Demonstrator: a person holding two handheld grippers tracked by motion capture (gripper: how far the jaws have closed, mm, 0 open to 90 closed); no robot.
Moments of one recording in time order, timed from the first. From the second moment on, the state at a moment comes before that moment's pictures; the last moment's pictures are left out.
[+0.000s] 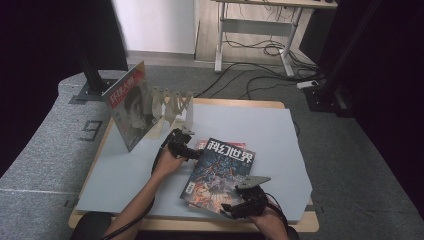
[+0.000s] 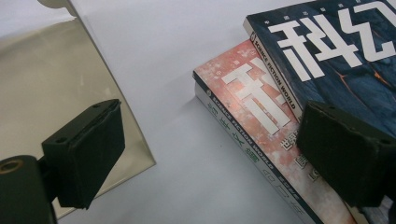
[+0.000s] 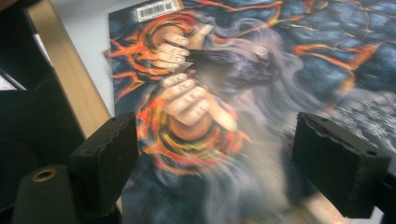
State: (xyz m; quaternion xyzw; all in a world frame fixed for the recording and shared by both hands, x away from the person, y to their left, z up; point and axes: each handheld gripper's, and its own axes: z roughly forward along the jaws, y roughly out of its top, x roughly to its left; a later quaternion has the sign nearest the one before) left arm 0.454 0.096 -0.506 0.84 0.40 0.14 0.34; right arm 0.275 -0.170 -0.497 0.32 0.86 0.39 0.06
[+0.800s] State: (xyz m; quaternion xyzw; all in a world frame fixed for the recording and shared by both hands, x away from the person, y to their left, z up) left arm 0.406 0.121 -0.504 0.86 0.37 0.14 0.33; right arm 0.299 -0.194 -0.496 0.37 0.84 0.38 0.11
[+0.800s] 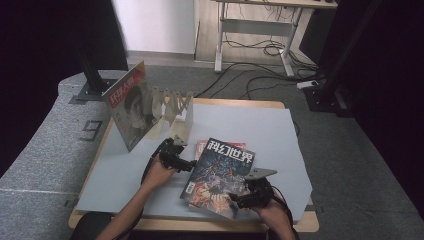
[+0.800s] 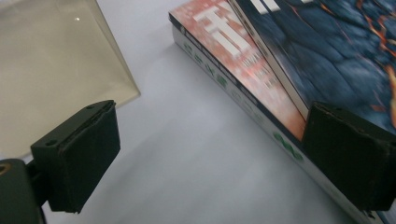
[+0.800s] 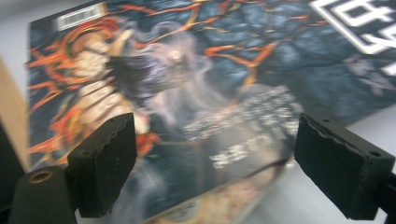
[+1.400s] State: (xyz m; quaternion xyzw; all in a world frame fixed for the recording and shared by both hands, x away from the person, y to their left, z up) left arm 0.356 0.125 -0.502 0.86 0.33 0.12 0.36; right arm 0.361 -0.225 -0.504 0.45 0.80 0.39 0.10
